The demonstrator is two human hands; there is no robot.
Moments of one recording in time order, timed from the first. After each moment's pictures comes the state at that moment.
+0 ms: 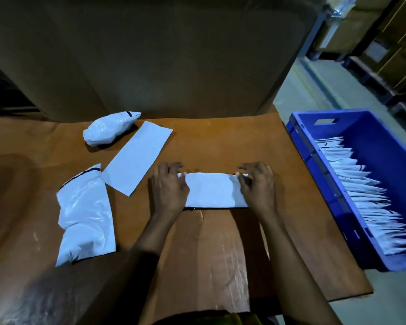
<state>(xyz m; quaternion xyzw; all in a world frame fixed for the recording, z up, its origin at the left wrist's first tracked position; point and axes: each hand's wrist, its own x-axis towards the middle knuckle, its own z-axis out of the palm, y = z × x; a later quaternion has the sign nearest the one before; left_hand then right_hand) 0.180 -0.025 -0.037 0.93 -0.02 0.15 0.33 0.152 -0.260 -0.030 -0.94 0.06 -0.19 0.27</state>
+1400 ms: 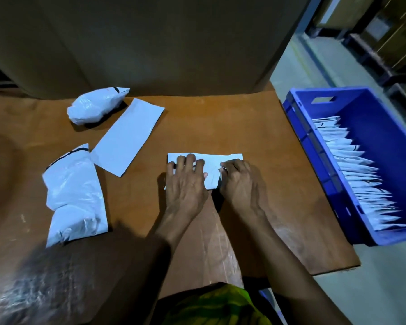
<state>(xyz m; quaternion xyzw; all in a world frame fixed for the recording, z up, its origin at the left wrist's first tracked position) 0.134 -0.065 -0.041 0.97 -0.15 0.13 0.11 0.122 -0.220 -0.054 -0.97 0.03 -0.16 0.17</state>
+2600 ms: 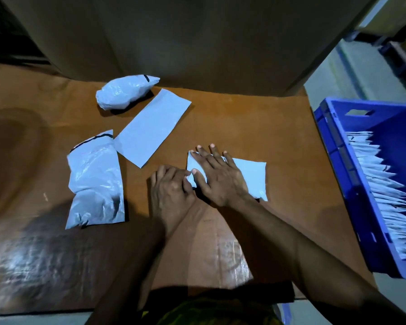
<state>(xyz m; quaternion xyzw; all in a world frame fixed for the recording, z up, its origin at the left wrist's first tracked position) 0.120 0.002 -0.061 0.94 -0.02 0.22 0.27 0.164 -0.159 -0.057 -0.98 -0.18 0.04 0.10</state>
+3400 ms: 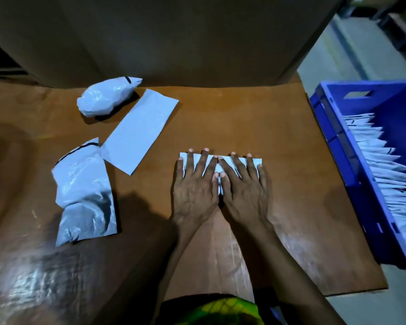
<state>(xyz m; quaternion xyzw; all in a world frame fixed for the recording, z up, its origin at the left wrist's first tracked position) 0.143 -0.059 -0.067 0.98 -0.14 0.04 0.09 0.116 -0.198 -0.062 -0.99 0.04 -0.10 0.10</state>
